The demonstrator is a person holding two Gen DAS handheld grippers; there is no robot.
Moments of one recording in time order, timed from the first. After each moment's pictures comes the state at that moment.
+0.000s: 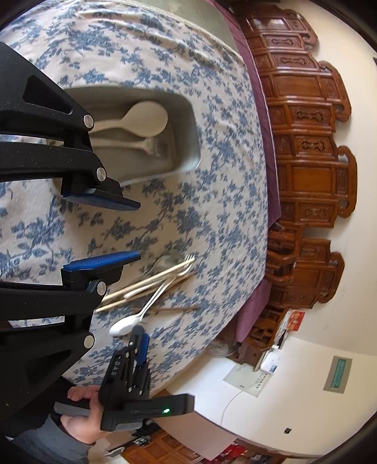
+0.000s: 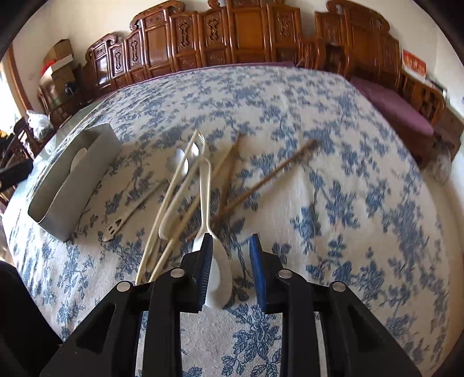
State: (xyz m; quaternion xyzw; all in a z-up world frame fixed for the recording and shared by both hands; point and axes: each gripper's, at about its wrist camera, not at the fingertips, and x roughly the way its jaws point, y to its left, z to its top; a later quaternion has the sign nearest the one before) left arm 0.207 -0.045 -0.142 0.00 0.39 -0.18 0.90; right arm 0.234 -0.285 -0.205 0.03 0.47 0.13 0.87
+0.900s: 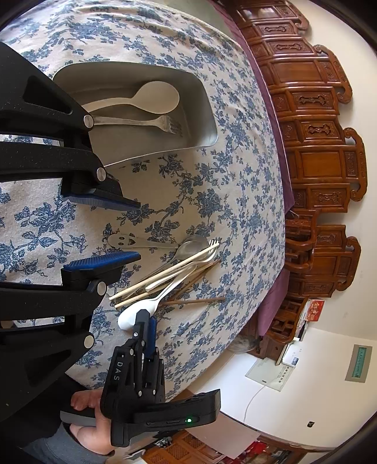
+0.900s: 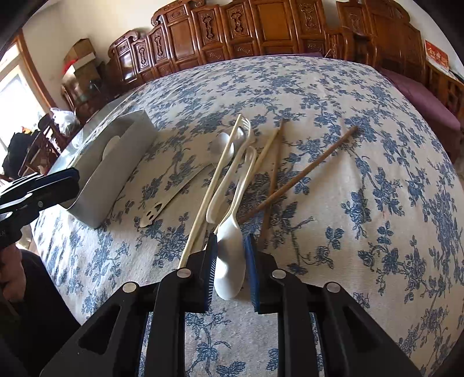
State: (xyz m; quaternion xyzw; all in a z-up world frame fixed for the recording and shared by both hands) left arm 0.204 -0.067 -0.166 0.03 0.41 -0.19 0.89; right arm 0.222 -0.255 -0.208 0.04 0.49 0.21 0.85
